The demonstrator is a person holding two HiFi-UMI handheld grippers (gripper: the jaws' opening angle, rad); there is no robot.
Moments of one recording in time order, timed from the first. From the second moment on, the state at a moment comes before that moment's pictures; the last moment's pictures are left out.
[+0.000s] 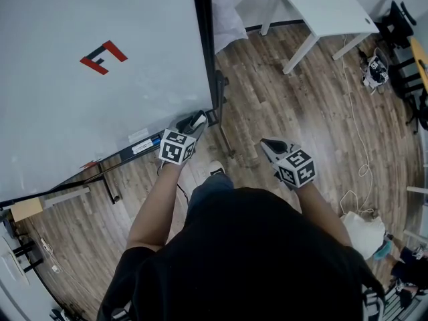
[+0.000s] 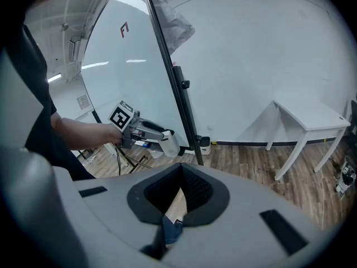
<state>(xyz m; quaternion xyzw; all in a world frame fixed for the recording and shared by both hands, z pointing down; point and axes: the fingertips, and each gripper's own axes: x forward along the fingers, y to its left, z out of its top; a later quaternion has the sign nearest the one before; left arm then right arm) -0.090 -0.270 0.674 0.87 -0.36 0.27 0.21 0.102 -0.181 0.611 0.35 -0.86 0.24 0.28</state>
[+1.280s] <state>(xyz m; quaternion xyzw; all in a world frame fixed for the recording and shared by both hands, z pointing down) -0.121 -0.159 0.597 0.85 -0.44 0.22 0.17 0.101 -0.114 0.555 0.32 -0.90 0.18 0.25</state>
